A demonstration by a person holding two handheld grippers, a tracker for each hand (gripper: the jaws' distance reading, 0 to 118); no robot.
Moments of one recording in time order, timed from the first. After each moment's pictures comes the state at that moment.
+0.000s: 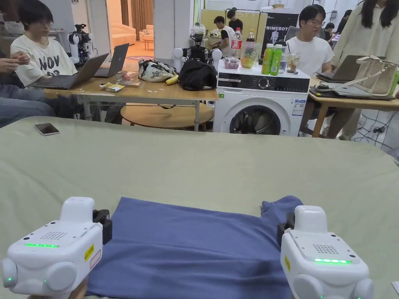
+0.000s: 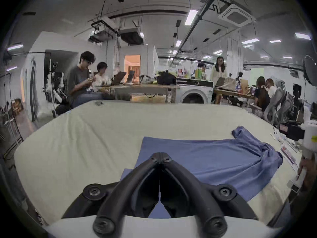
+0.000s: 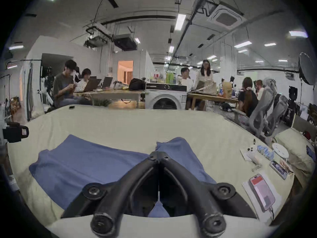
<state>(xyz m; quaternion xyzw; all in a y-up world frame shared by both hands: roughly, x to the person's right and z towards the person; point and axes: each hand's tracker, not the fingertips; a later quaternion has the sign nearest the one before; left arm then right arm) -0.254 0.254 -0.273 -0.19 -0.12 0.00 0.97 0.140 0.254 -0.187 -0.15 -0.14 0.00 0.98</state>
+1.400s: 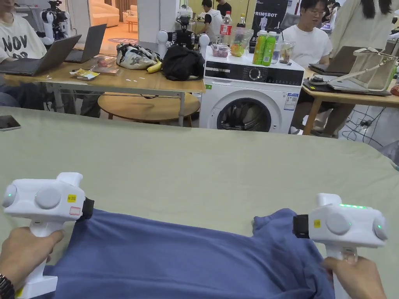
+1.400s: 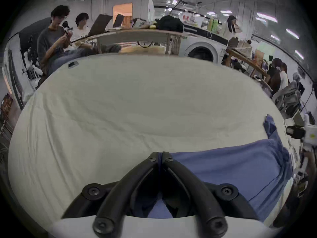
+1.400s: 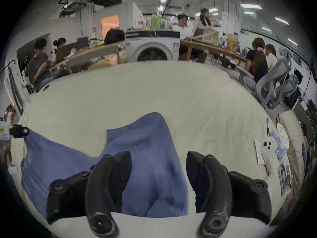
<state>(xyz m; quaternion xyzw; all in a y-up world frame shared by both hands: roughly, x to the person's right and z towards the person) -0.239 0.241 -0.506 -0.41 -0.15 0.00 0.90 0.311 0.236 -0.387 -0.41 -0.16 -0.06 0.89</state>
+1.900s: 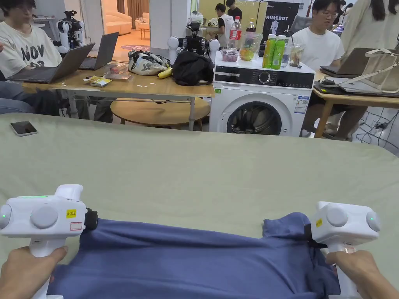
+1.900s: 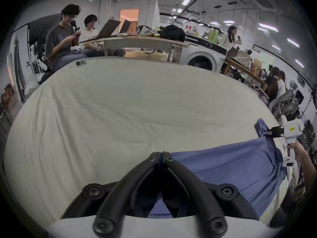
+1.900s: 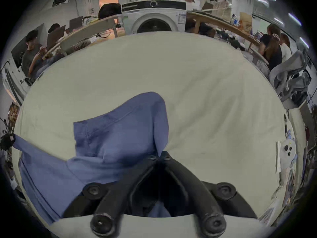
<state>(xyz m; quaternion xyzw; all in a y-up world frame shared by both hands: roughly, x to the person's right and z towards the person) -0.250 0.241 -0.471 -0.40 -0.14 0.03 0.91 0.341 0.199 -0.419 -0.47 -0.13 -0.09 0.87</state>
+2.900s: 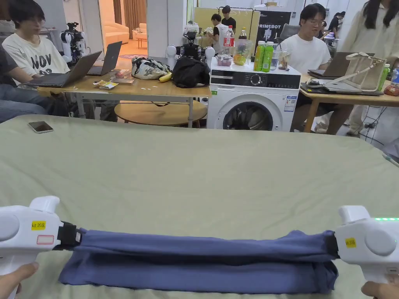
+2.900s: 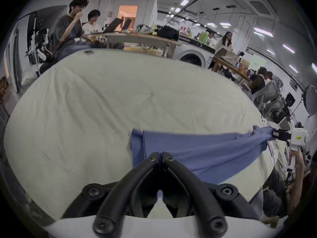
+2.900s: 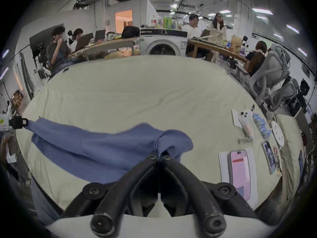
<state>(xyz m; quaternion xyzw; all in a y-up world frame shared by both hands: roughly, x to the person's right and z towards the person) -0.327 0.249 -0.299 -0.44 -0.18 0.05 0.88 0.266 0.266 -0.165 -0.42 -0.11 -0.03 0.90</state>
